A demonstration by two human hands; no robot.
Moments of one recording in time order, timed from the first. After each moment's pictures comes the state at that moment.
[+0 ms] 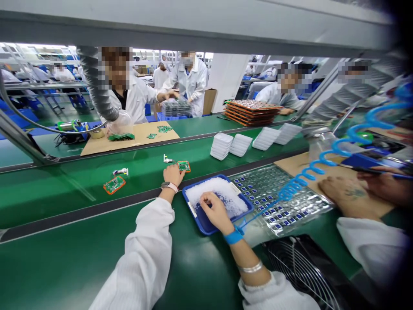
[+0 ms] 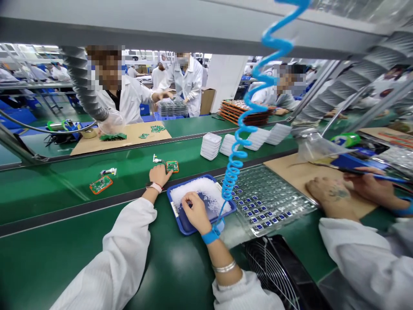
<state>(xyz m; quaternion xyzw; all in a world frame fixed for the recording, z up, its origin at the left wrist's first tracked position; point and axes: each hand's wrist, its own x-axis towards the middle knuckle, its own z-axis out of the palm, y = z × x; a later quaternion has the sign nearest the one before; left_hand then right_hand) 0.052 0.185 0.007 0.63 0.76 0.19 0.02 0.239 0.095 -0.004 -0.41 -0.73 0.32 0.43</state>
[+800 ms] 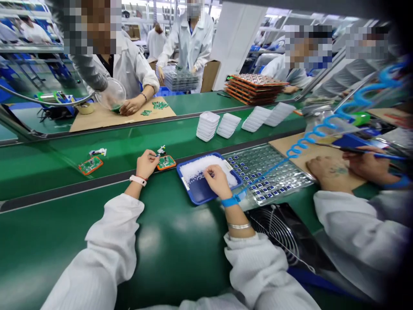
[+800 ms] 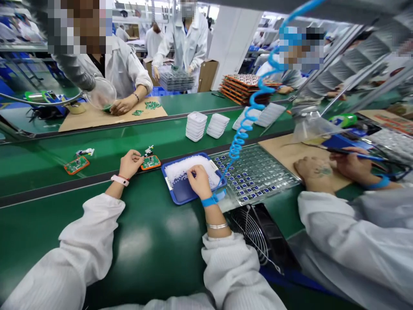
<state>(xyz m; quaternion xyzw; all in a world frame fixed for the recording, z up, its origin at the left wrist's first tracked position) -0.017 0.106 0.003 0.55 0.70 0.43 0.17 0.270 0.119 -0.012 -0.48 -0.74 0.23 0.41</state>
